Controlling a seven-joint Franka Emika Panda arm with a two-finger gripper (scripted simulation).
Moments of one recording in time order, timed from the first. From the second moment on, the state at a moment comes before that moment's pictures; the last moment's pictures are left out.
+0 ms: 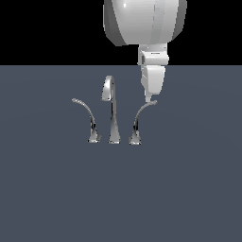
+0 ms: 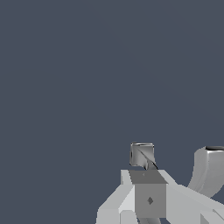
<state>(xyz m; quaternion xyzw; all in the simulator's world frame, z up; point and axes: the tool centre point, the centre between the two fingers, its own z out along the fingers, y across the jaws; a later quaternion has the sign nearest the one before) 0.039 -0.098 0.174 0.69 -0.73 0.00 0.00</state>
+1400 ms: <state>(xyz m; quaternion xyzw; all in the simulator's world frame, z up) -0.001 -0.109 0.171 0.68 -0.73 0.01 -0.01</state>
